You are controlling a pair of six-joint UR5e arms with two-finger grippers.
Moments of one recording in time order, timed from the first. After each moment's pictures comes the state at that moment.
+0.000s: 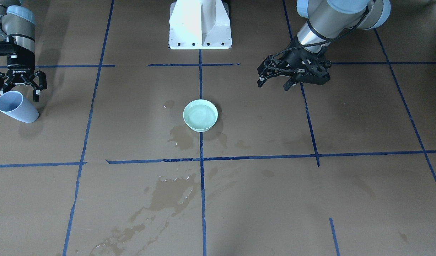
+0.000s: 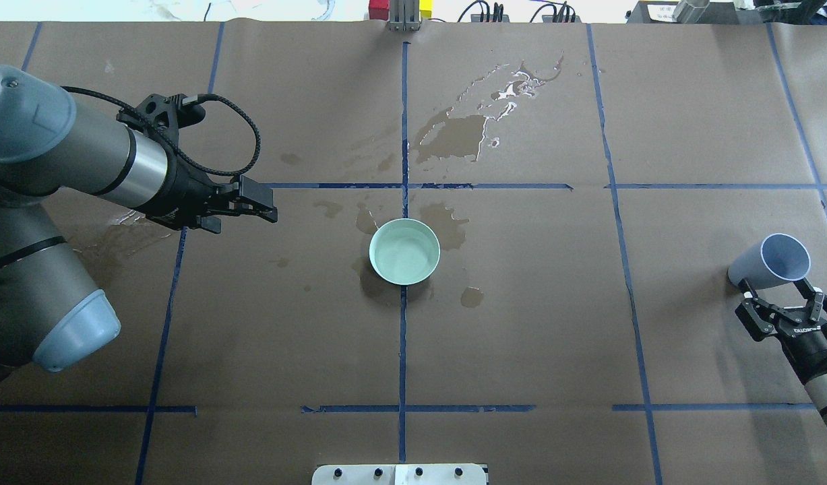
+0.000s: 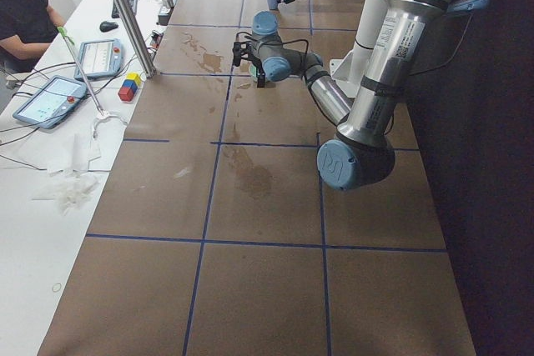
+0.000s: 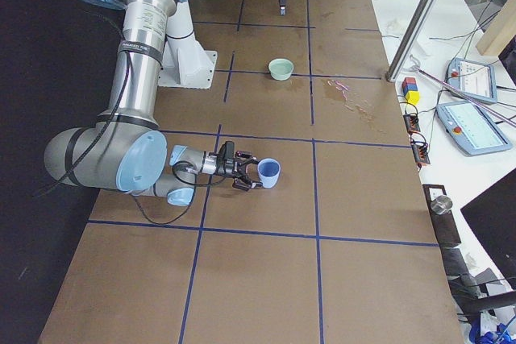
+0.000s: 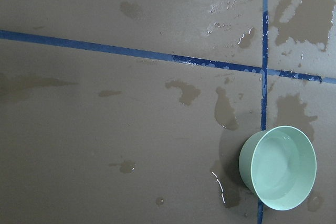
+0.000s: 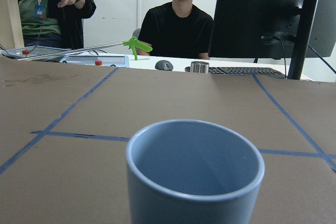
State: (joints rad) left arm -0.75 -1.91 -1.96 -1.89 -2.13 -1.27; right arm 0.06 -1.96 1.49 -0.20 0.38 1.36
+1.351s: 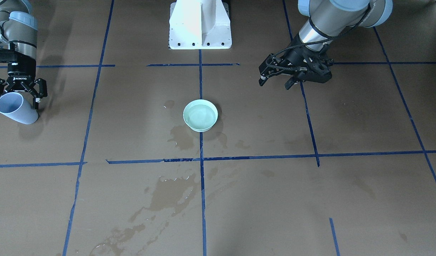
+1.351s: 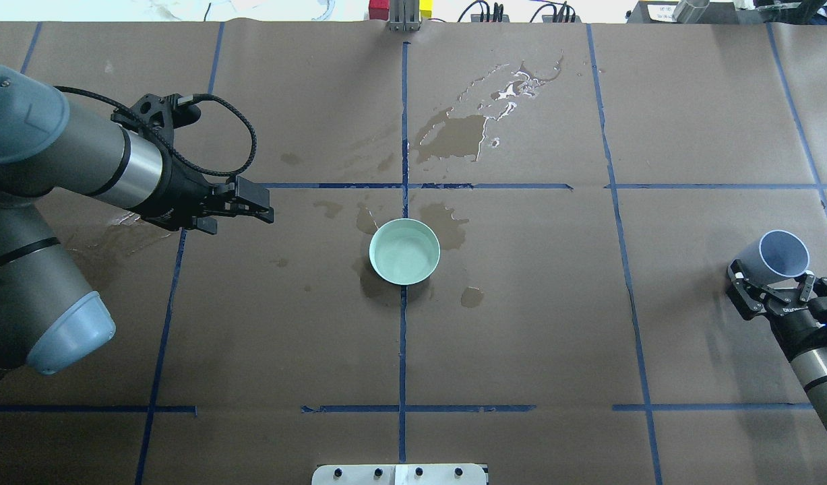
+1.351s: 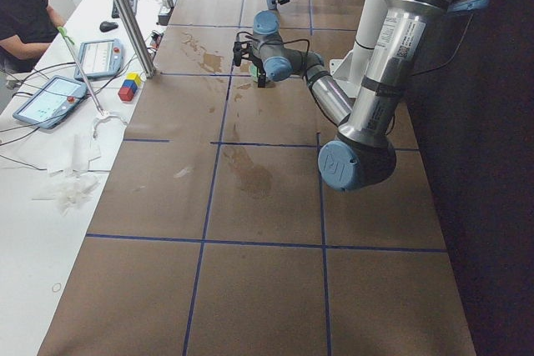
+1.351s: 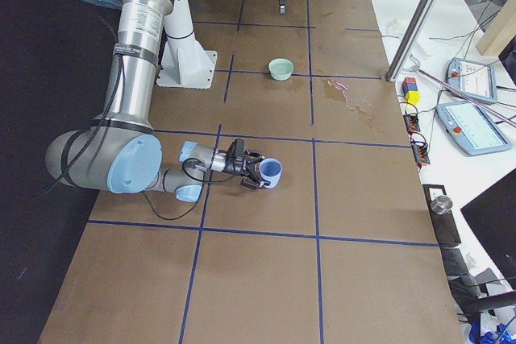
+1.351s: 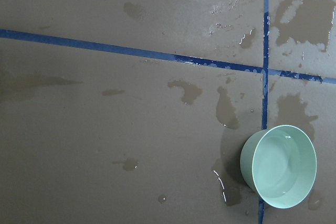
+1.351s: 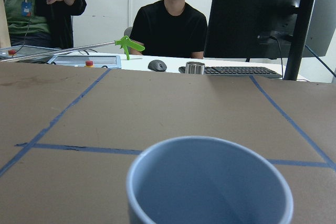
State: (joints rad) left arm -0.75 -1.91 -1.98 -1.88 -2.13 -1.27; right arm 0.17 -1.91 1.49 -0.20 0.47 1.29
